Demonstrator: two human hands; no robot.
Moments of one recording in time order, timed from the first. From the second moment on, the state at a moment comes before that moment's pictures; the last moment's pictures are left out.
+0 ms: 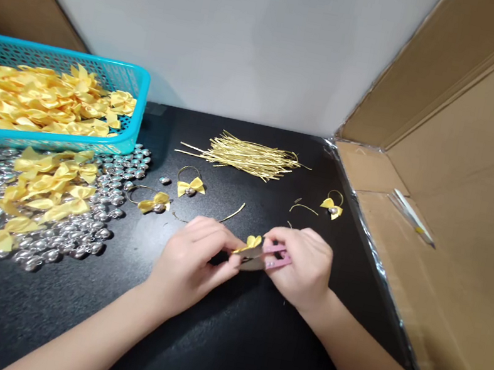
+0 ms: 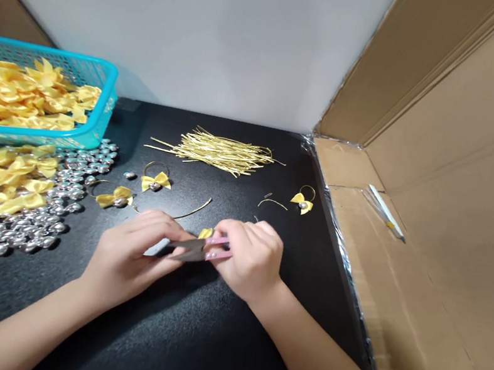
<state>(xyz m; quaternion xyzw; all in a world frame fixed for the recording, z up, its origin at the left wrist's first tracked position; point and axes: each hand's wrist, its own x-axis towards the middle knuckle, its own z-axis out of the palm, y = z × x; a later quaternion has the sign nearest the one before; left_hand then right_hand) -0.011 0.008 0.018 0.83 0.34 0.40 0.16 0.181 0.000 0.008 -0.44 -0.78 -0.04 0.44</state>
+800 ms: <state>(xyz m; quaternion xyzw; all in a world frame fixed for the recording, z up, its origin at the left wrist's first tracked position) -0.010 0.007 0.019 0.83 0.36 0.41 0.13 0.179 -0.003 0.005 -0.43 -0.77 0.08 0.47</state>
